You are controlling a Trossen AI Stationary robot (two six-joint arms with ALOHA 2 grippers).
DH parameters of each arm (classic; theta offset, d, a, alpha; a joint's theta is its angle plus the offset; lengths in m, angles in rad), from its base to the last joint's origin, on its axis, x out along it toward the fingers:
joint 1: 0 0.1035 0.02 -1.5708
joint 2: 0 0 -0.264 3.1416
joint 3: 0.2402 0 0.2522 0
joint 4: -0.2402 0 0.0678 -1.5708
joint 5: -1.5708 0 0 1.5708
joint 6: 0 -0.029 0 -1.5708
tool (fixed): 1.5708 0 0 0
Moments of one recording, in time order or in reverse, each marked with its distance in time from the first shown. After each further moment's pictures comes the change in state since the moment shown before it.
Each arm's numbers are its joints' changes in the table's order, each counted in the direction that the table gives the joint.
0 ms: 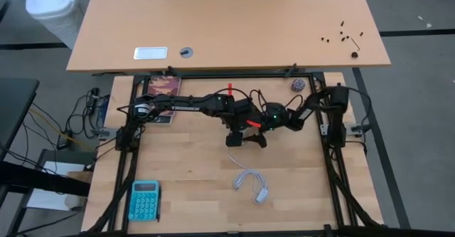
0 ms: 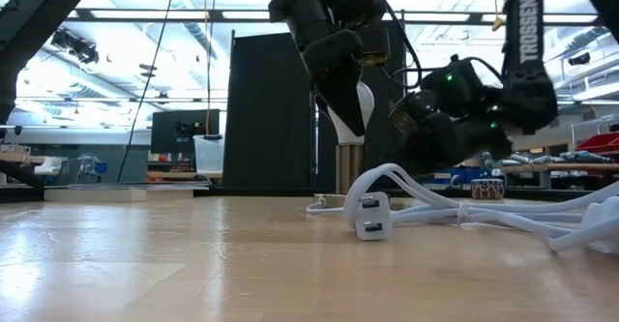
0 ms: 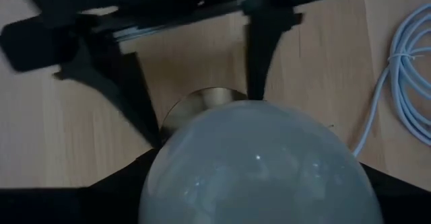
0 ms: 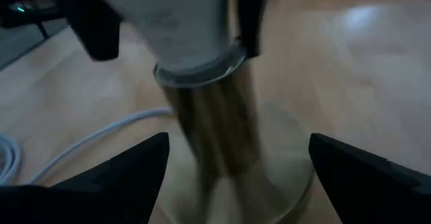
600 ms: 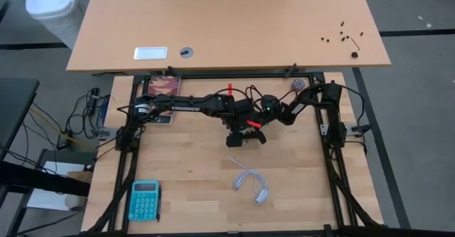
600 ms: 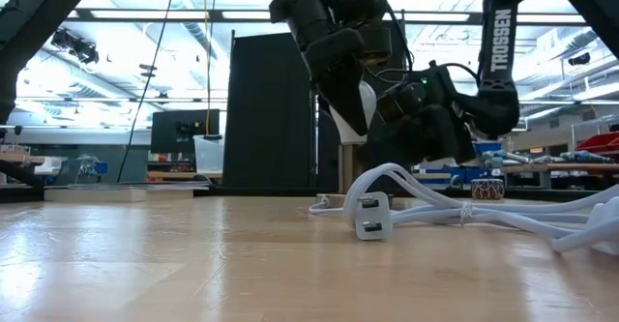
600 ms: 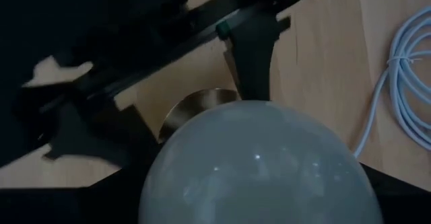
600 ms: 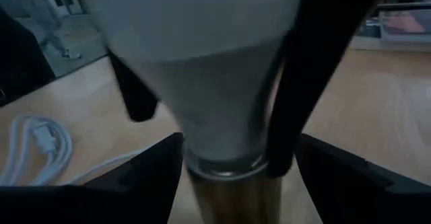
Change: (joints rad) left arm -0.001 0.000 0.000 0.015 -0.005 0.002; right arm -0.067 0.083 0.152 0.017 0.349 0.125
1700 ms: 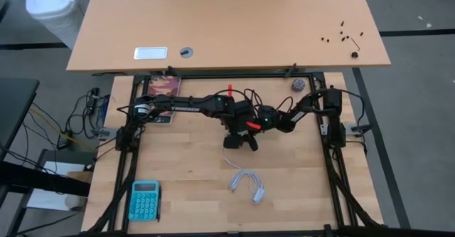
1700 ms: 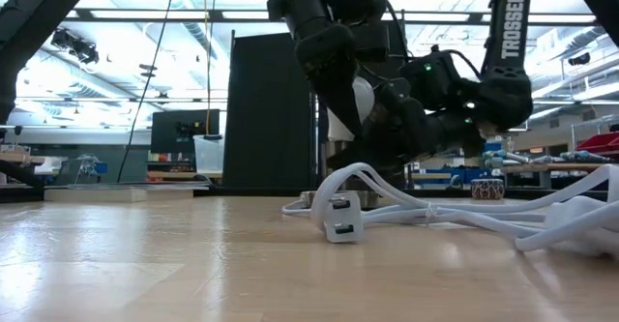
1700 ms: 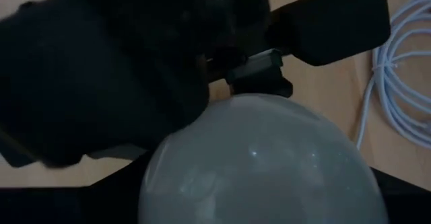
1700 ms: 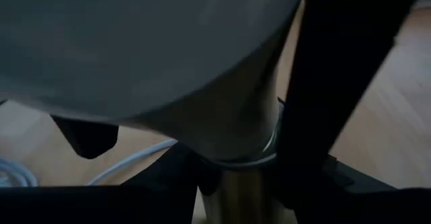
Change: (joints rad) left arm 0.000 -0.001 0.001 -0.033 -0.021 -0.065; right arm 0.169 -0.017 -0.016 -0.050 -0.381 -0.179
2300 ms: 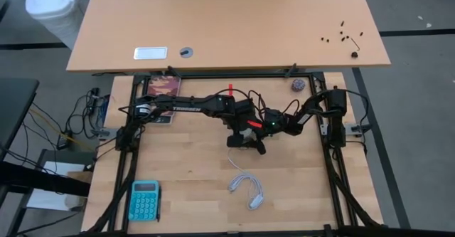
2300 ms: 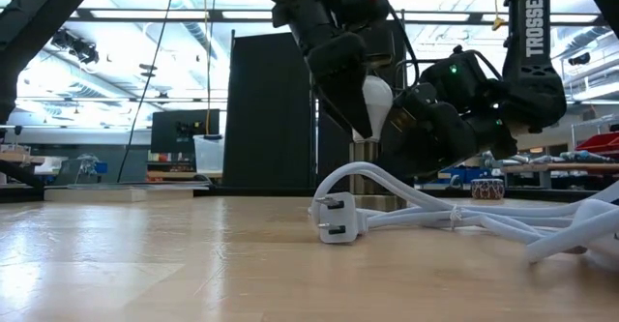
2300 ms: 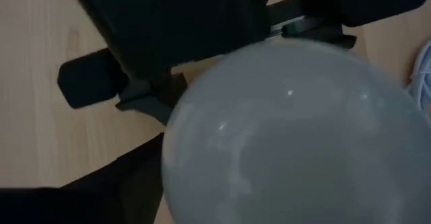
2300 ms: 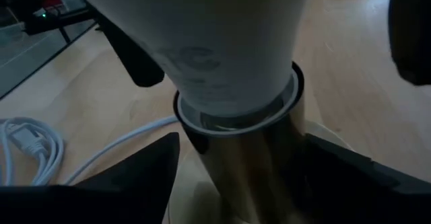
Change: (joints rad) left arm 0.007 0.005 -0.003 0.063 0.010 0.039; right arm 0.016 -0.054 -0.126 0.036 -0.028 -0.044
